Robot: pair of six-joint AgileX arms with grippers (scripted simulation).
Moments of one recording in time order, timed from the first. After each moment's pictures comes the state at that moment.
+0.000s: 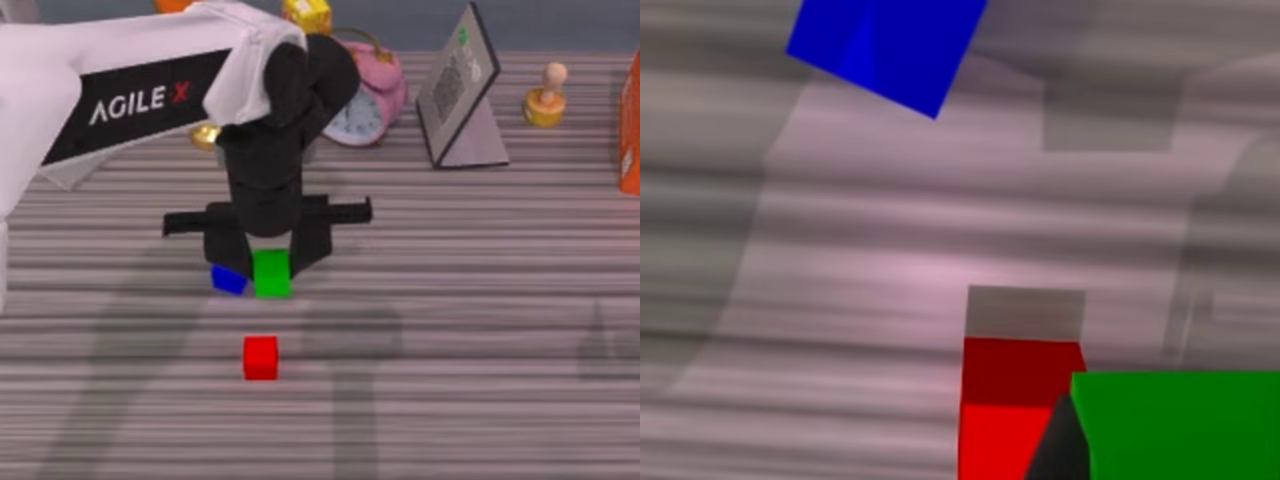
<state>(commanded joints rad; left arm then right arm) -0.62 2.11 1.64 -1.10 -0.01 -0.66 0.01 0.00 0.00 0.00 0.00 0.00</state>
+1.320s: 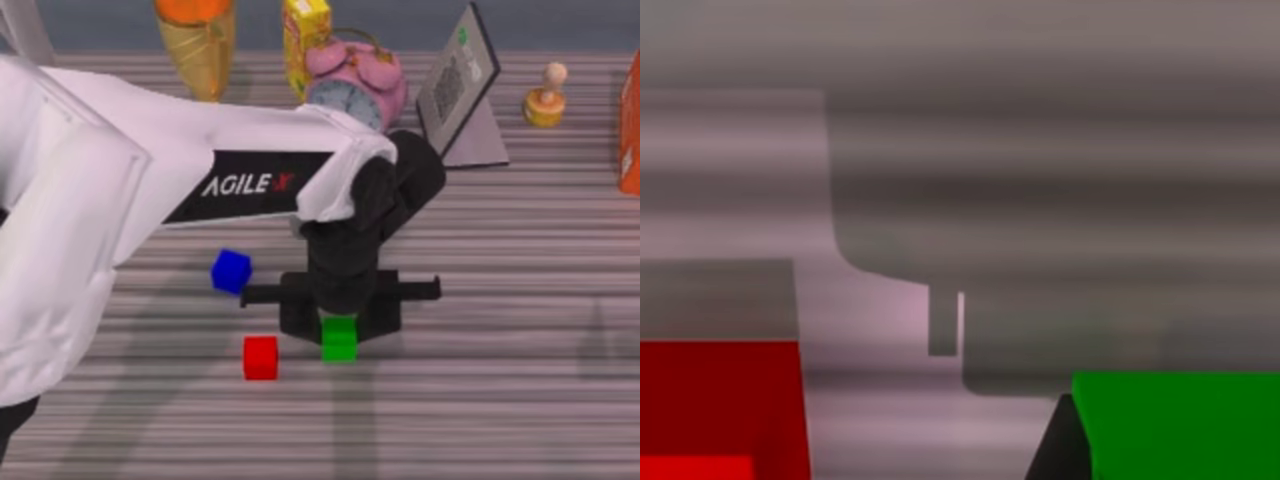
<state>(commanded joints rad) -0.79 2.21 1.55 -0.90 -0.01 -0.77 0.01 0.00 0.00 0.00 0.00 0.00</state>
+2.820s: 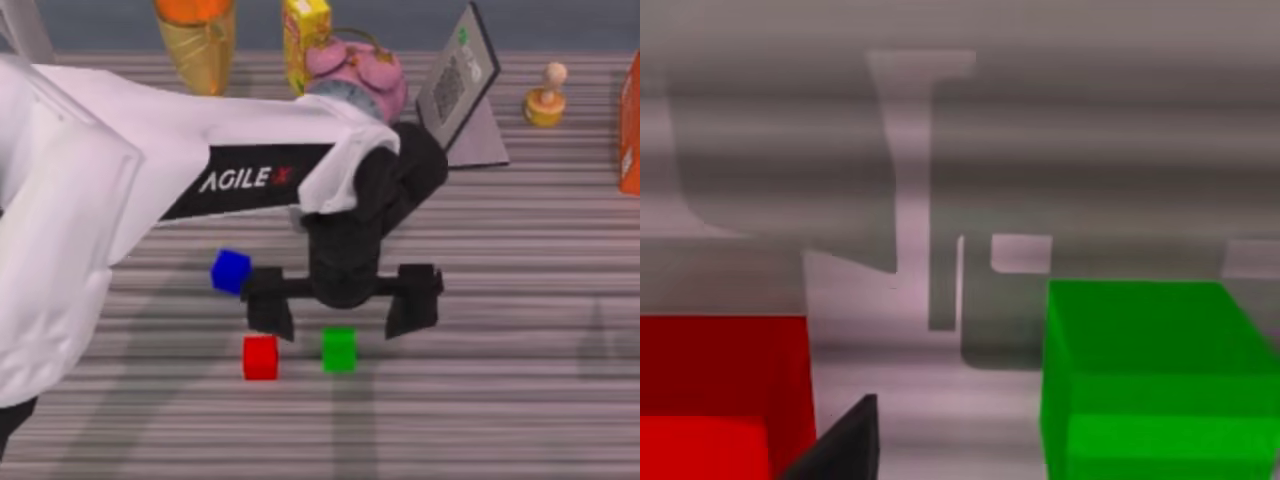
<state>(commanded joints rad) -0.78 2.20 1.58 -0.94 -0.01 -0.78 0.01 0.00 0.00 0.00 0.00 0.00</state>
